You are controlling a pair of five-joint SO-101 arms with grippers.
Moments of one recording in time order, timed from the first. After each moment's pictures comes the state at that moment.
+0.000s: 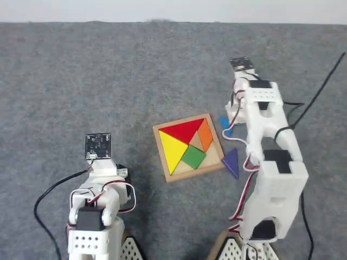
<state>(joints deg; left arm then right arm) -4.2 -103.1 97.1 72.2 11.1 -5.6 23.9 0.5 63.3 11.6</state>
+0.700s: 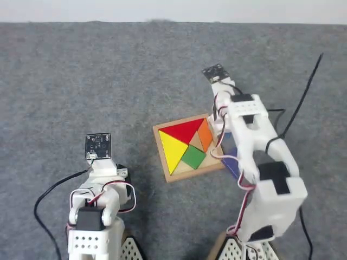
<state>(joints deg) -4.2 -103.1 97.1 72.2 11.1 -11.2 16.7 13.2 54.2 16.7</state>
